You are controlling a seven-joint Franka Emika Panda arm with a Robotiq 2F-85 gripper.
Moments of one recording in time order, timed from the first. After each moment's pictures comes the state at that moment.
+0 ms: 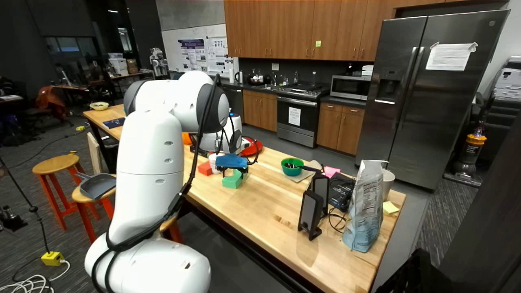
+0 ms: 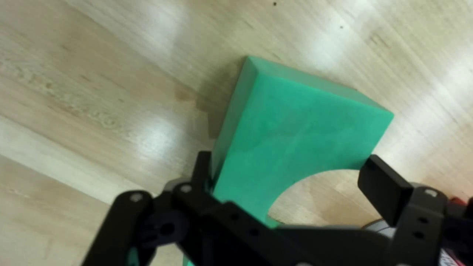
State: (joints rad) arm 0.14 0.36 0.21 -2.01 0.03 2.51 -0.12
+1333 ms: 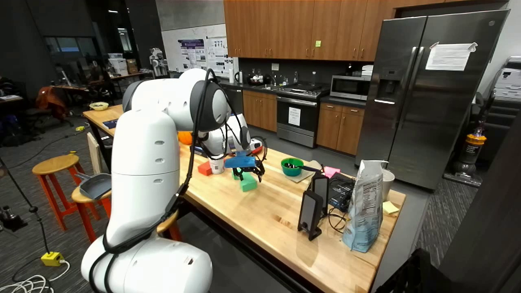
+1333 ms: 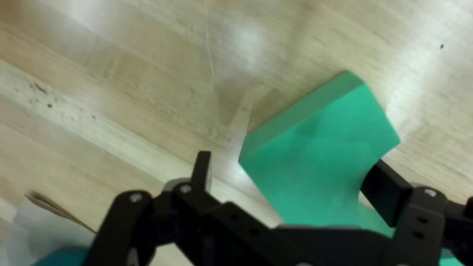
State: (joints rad) arm 0.22 0.33 0.03 -2.02 -0.27 2.40 0.20
